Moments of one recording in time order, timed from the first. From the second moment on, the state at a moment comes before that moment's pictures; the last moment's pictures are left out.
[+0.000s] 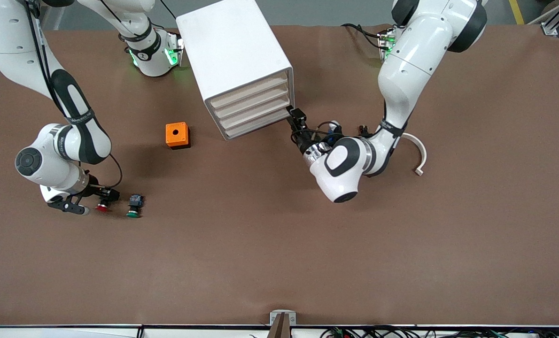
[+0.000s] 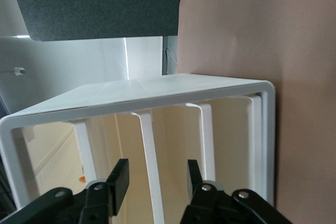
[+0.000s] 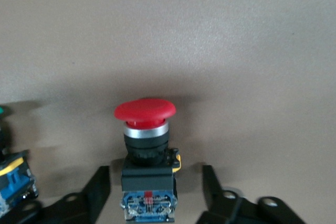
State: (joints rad) left arm -0.47 0.89 -0.14 -1.41 -0.93 1.37 -2.26; right arm -0.15 0.53 -0.03 -2.05 0.00 2.56 0.07
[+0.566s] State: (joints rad) left arm -0.50 0.91 -0.20 -1.44 -0.93 1.37 -2.26; right arm -0.15 0.53 -0.02 -2.05 0.00 2.55 0.07
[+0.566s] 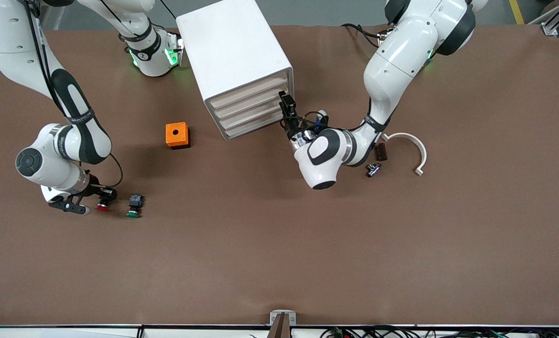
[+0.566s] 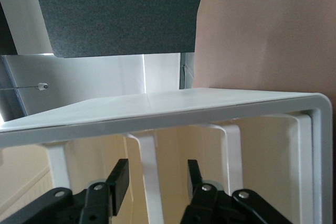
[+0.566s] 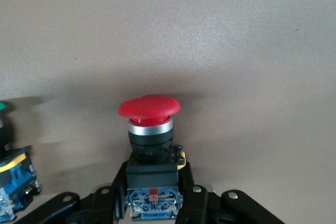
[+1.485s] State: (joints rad) left arm -0.56 0.92 -0.21 -1.44 -0.93 1.37 -2.25; right arm -0.15 0.53 -0.02 -2.05 0.00 2.54 0.07
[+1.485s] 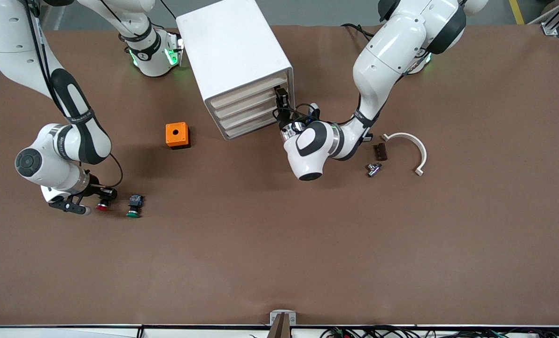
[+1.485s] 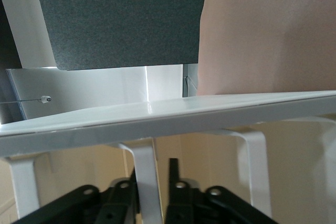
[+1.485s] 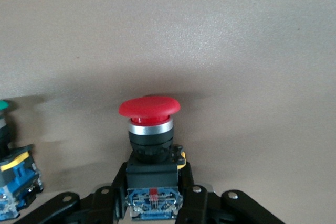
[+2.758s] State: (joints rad) left arm -0.40 0.92 -0.20 -1.43 -0.94 1.36 -2.23; right arm -0.15 0.52 -0.02 -1.97 0.01 2.41 0.07
